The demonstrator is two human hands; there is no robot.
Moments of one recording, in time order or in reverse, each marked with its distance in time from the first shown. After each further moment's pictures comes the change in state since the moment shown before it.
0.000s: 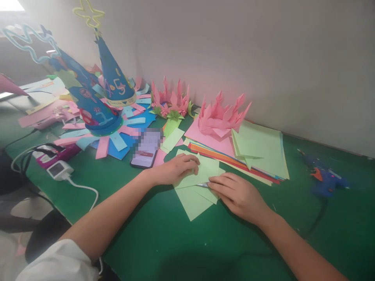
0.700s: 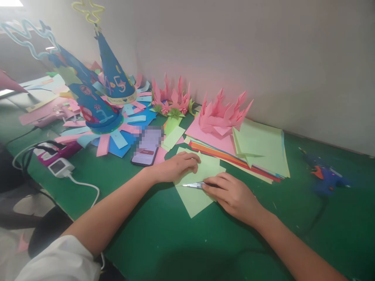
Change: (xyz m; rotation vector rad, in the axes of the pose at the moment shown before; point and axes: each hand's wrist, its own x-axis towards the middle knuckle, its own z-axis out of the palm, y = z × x) left_hand 0.002 0.002 -0.002 0.007 -0.008 -0.005; right_hand 0.009 -0.012 0.003 0.068 -0.030 -0.024
